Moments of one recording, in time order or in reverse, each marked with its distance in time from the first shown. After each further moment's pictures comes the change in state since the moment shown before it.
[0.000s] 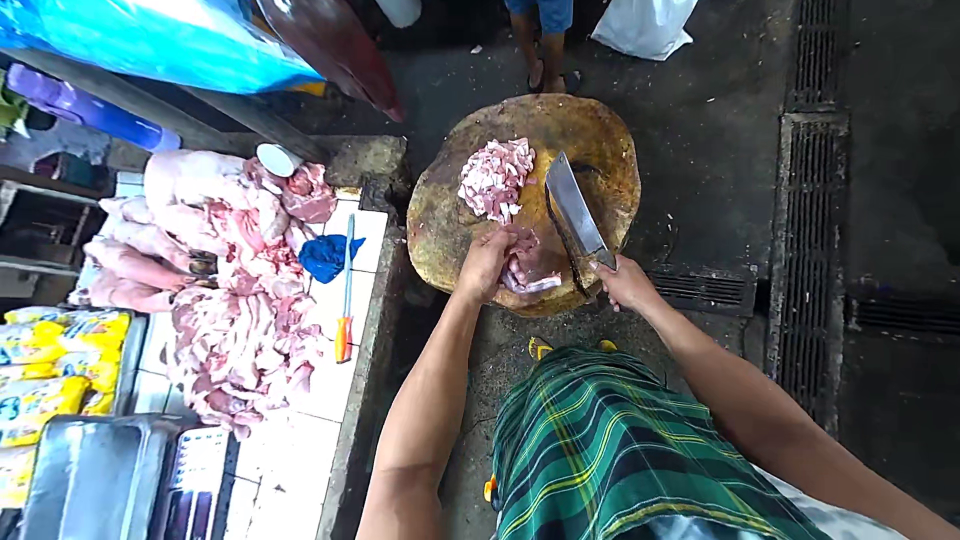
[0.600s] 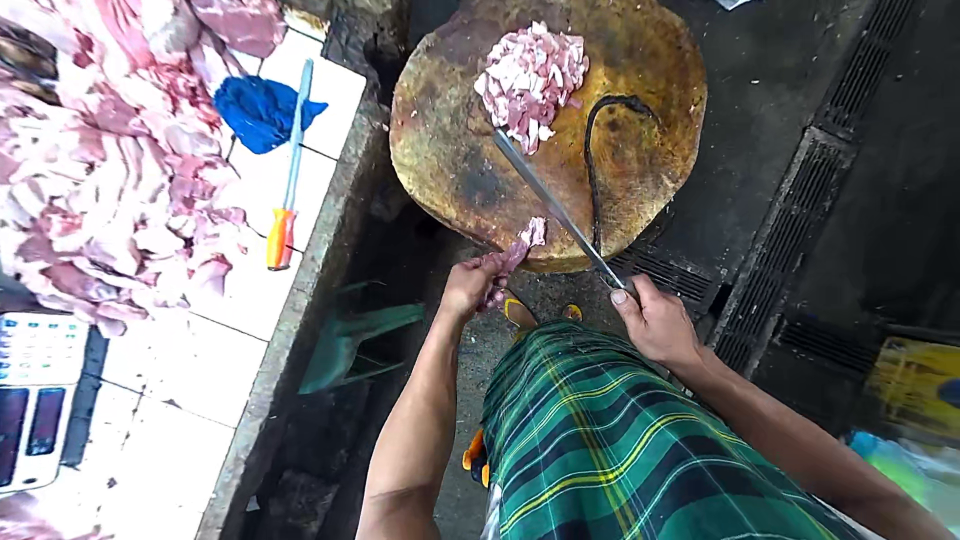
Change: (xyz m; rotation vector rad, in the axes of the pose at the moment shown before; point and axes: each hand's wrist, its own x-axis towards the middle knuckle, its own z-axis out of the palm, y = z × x) left_hand -0.066 -0.141 -0.047 -0.088 0.221 -0.472; right_hand -0.105 0.001 0.014 -0.581 0.082 -0.524
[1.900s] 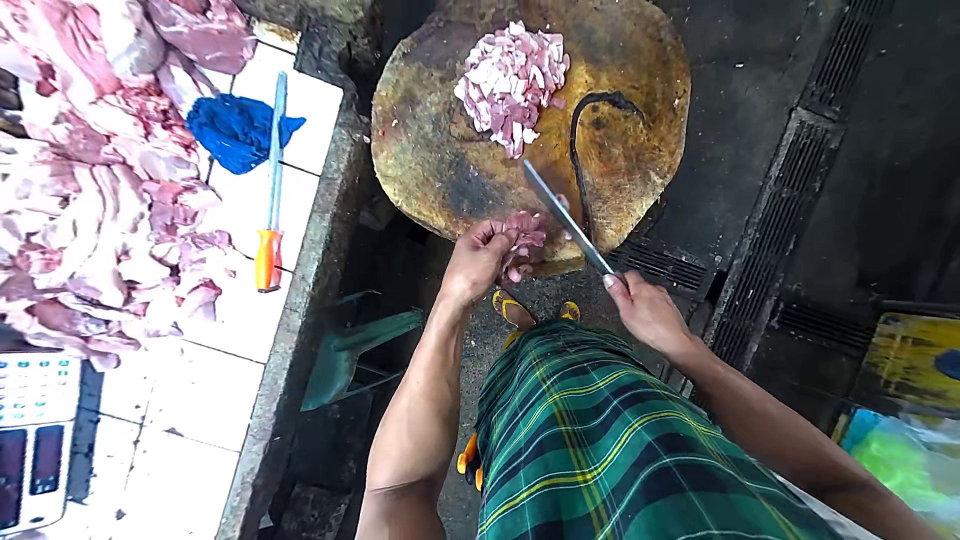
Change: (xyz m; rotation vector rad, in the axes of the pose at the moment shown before) left_hand -0.020 0.072 0.024 -0.052 -0.170 0.331; right_hand 0.027 0.013 0.009 -0.036 -0.233 0.375
